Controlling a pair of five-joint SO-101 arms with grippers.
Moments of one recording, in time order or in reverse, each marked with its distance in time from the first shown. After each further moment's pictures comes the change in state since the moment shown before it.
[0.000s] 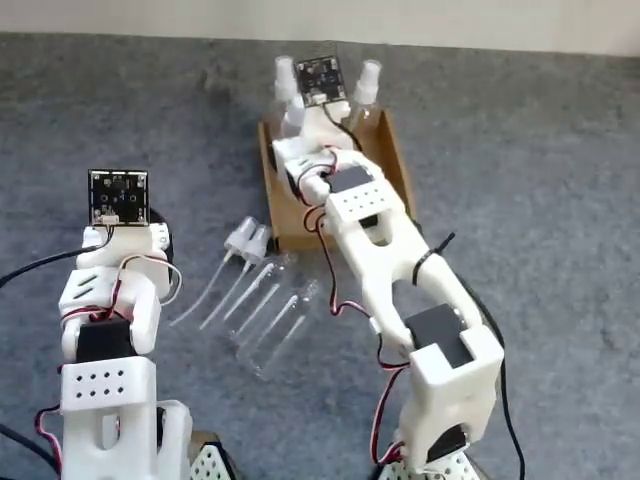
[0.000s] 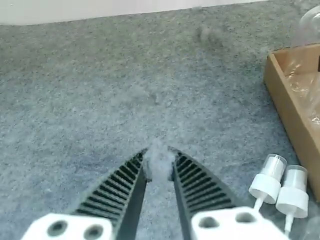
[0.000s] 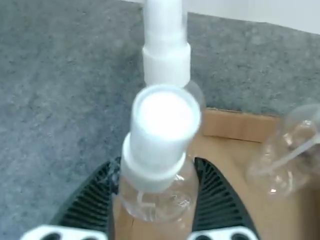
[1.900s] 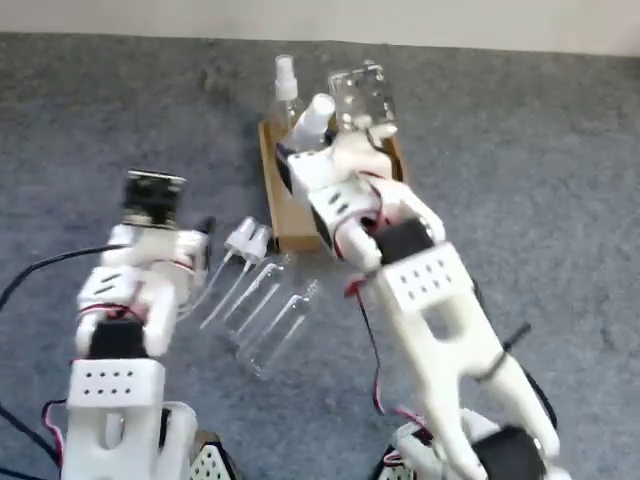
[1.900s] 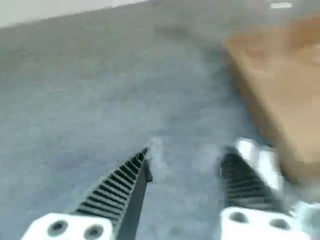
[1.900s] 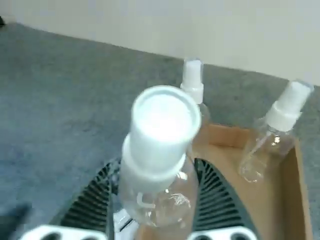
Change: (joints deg) left arm 5.1 0.0 0.0 2.8 0.0; right arm -2.3 -37.3 18.5 9.5 0.1
